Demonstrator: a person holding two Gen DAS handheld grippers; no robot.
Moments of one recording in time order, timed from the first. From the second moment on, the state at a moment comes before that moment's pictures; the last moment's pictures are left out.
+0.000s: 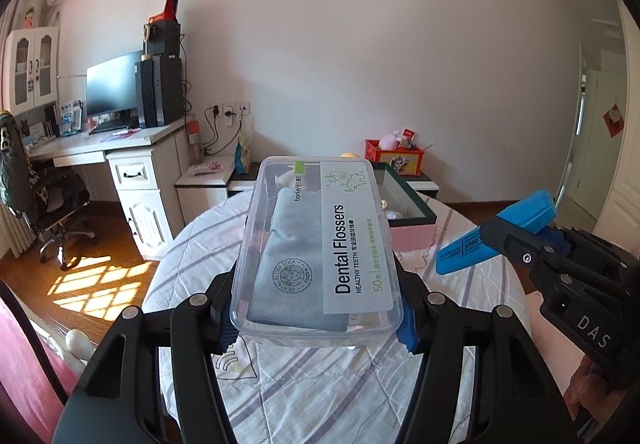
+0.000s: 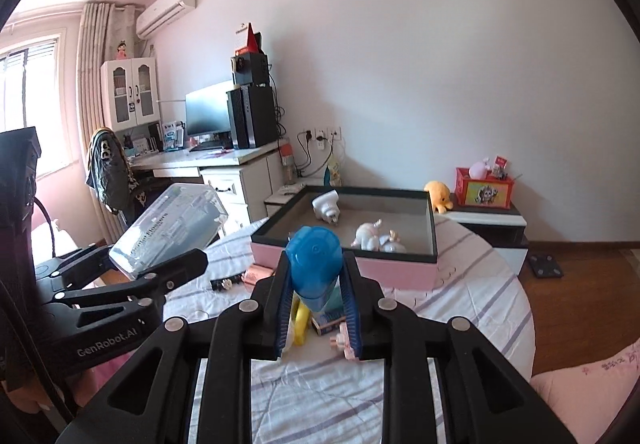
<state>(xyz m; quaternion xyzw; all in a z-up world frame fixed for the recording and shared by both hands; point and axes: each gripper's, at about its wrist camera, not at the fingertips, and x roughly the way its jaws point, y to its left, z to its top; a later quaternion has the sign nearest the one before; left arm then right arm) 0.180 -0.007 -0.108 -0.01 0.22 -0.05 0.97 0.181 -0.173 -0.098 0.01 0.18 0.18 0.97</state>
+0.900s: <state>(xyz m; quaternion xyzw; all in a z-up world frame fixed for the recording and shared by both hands) 0.282 -0.017 -0.084 0.04 0.19 -0.02 0.98 0.290 -0.166 -0.075 -0.03 0.19 0.18 0.97</state>
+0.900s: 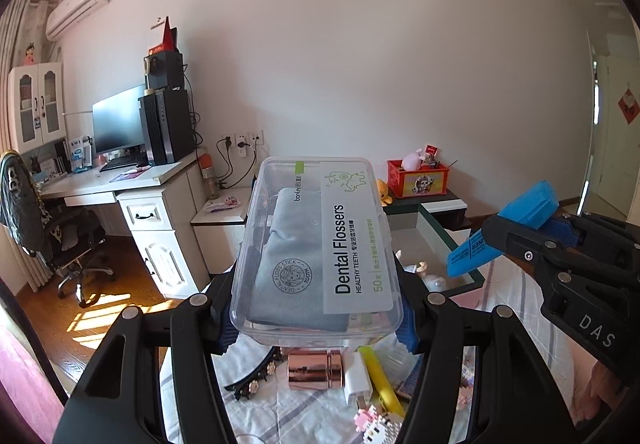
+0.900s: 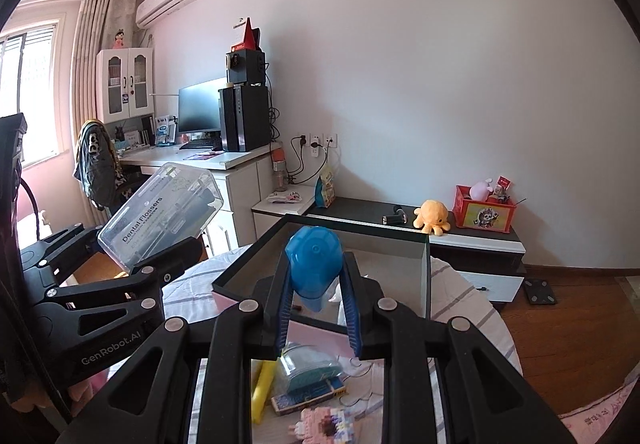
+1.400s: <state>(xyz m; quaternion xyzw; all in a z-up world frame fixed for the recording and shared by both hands) 0.445 -0.016 -0.157 0.08 0.34 -0.01 0.94 0.432 -0.145 -0.152 -0.02 0.33 0.21 0.92</state>
